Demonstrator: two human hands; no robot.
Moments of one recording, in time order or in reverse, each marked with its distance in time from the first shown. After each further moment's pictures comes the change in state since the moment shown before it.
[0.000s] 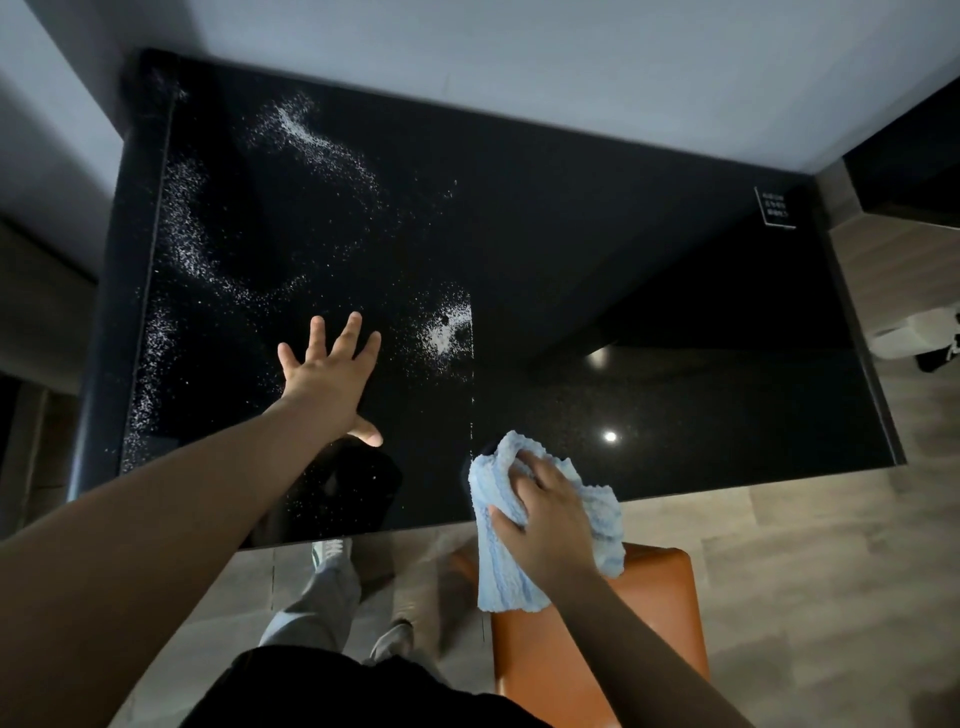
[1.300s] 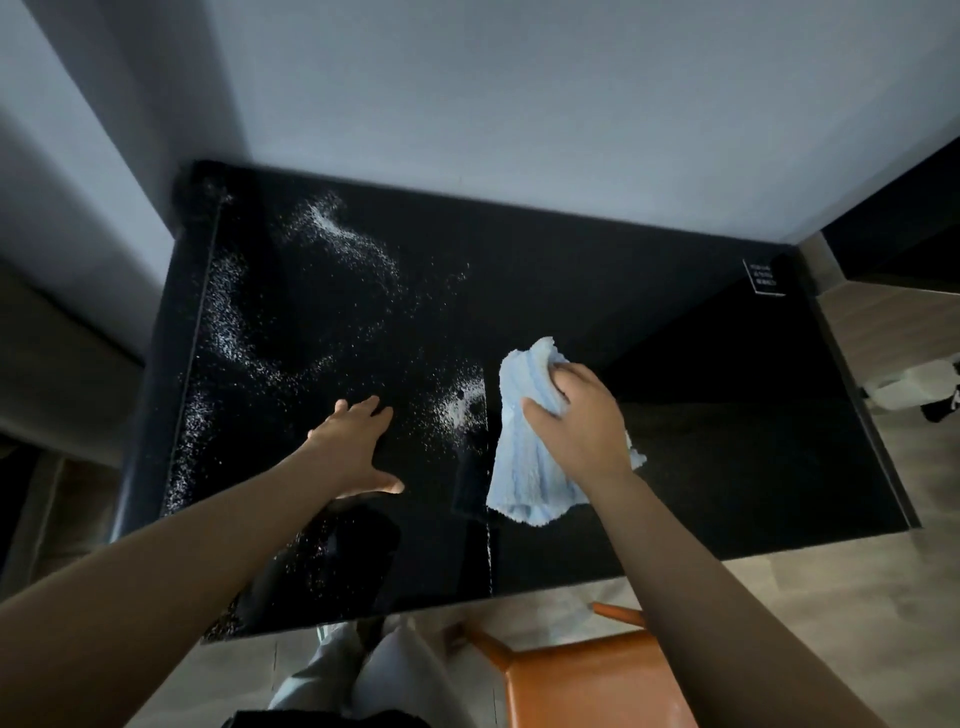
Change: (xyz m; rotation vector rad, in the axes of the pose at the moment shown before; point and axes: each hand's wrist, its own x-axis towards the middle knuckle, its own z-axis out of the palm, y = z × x) left_hand -0.010 -0.021 -0.029 -0.235 0.003 0.117; right_hand 0.131 -0.051 -0.123 0.249 0.274 -0.004
